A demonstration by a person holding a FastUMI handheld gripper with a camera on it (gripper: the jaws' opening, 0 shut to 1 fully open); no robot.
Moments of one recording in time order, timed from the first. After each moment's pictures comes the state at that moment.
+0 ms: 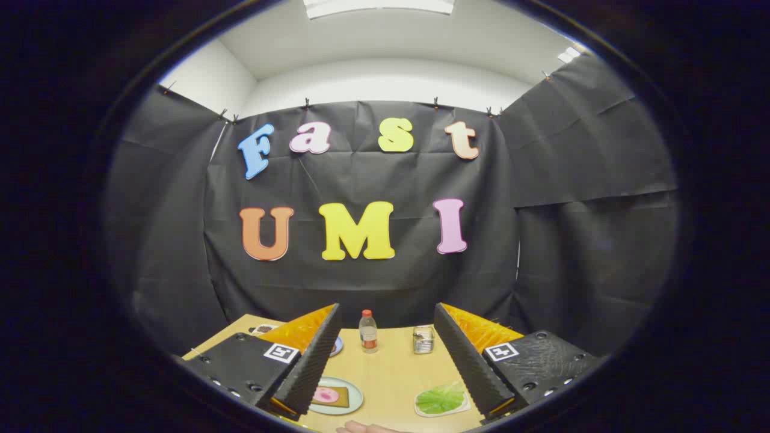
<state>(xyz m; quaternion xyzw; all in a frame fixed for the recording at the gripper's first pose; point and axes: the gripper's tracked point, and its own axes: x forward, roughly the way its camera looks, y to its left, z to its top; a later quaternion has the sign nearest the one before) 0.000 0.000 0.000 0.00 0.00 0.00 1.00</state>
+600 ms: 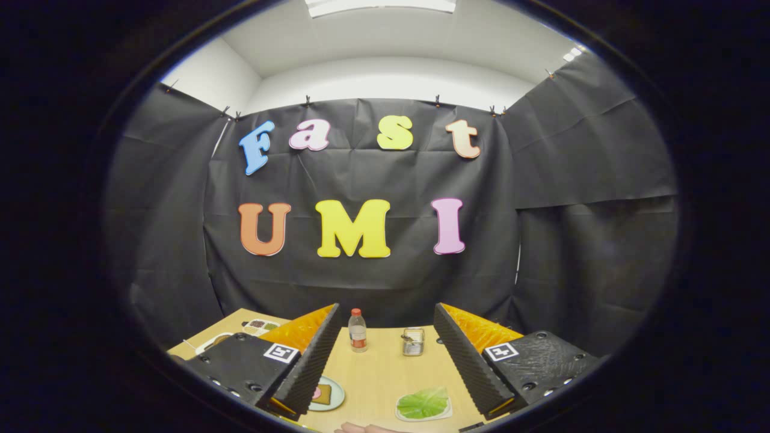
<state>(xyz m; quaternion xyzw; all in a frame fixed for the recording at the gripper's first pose) 0.017 -0.047 0.000 -0.01 0.00 0.02 1.00</state>
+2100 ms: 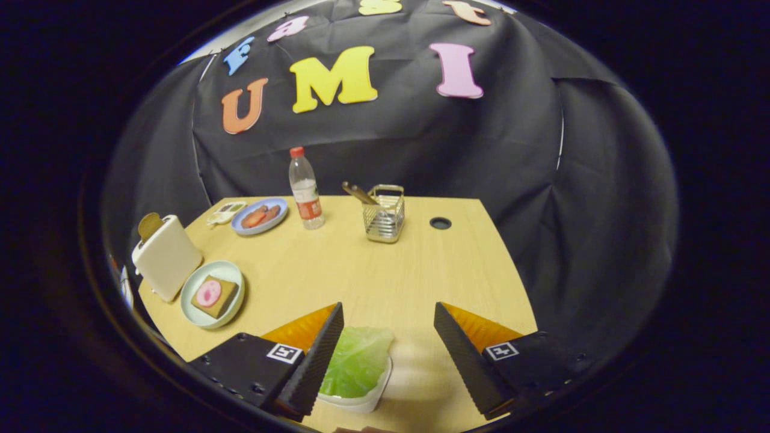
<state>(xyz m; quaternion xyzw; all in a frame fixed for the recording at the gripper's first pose) 0.187 -0.203 -0.340 -0.03 0.33 0.09 0.94</state>
